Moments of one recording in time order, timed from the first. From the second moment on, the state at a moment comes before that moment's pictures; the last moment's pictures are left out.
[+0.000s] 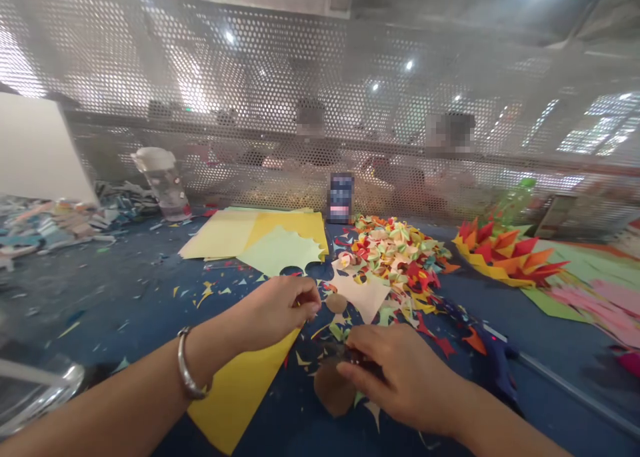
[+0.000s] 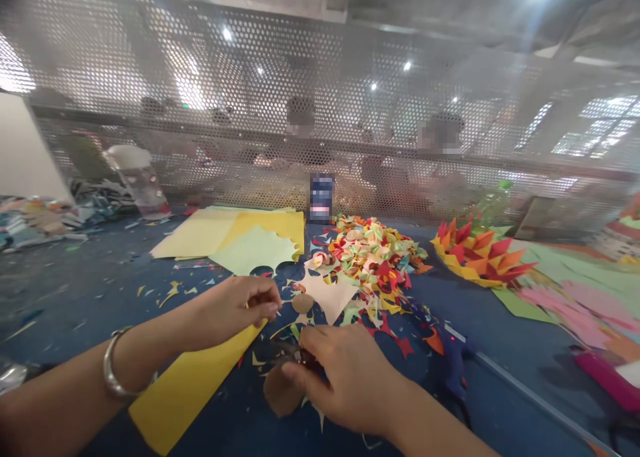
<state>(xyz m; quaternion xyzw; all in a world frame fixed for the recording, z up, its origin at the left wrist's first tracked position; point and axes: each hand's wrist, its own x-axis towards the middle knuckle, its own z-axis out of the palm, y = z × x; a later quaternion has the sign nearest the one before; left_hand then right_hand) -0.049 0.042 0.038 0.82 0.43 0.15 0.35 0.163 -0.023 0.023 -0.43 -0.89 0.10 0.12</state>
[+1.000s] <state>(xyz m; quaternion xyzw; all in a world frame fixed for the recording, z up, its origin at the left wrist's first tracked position) -0.044 0.041 0.026 0.86 0.42 0.19 0.21 0.165 -0.033 0.023 -0.43 -0.90 0.09 0.07</state>
